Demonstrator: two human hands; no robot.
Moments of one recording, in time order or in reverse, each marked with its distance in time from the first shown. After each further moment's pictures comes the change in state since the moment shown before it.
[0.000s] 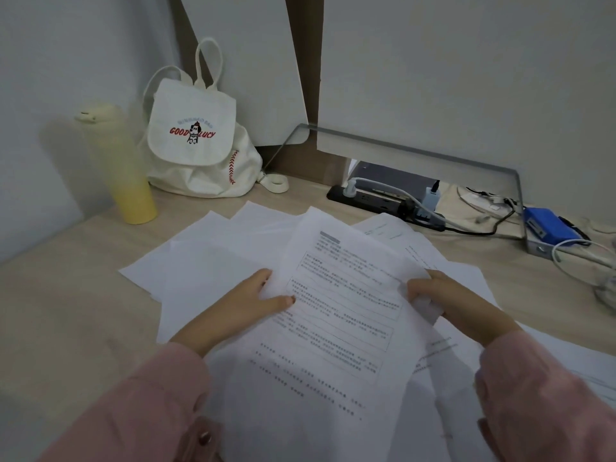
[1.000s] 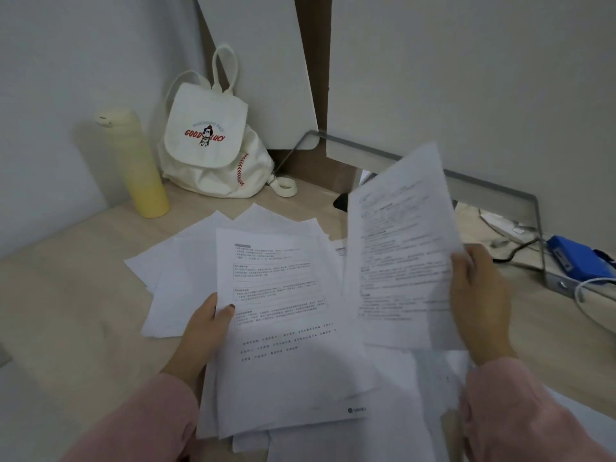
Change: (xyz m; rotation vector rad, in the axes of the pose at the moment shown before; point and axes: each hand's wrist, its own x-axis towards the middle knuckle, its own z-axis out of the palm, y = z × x) left_hand -0.002 -0.022 0.036 -0.124 0.589 -0.201; right_hand 0.011 -0.009 -0.048 -0.307 0.794 -0.447
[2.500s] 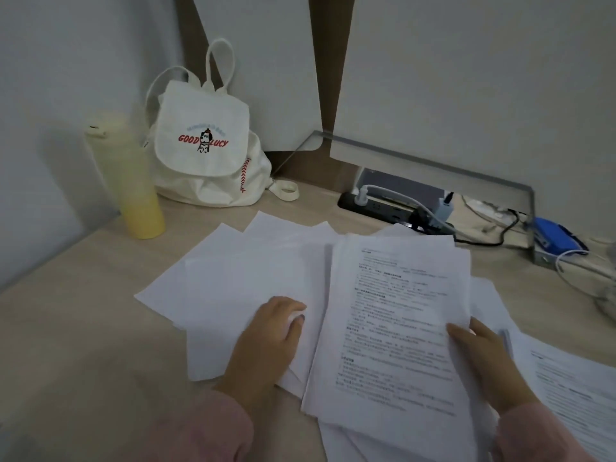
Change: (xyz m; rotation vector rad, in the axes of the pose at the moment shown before) left_hand 0.024 -0.002 -0.028 0.289 -0.311 0.572; right_hand -0.085 -0.006 0.037 0.424 -0.265 0.713
